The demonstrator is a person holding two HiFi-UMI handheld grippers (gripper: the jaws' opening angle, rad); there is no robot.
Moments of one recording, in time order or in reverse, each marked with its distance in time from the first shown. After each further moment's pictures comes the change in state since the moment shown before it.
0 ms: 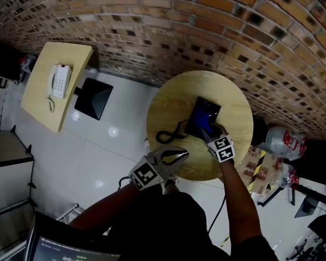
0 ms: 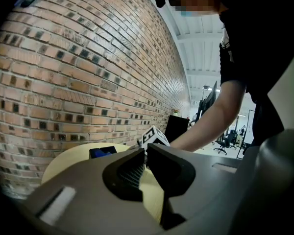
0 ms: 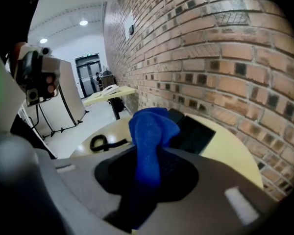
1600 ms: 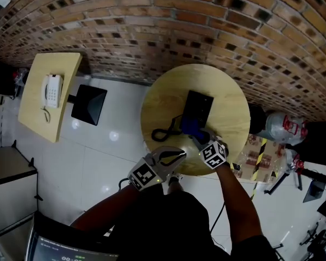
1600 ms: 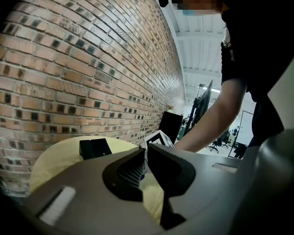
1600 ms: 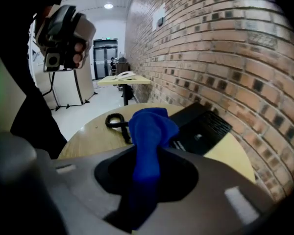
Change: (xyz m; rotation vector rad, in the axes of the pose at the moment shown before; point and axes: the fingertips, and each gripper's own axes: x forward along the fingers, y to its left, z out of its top) left arm 0.007 -0.018 -0.027 -0.016 0.059 -0.076; right arm -0.009 0.054 -0.039 -0.231 0.087 0.002
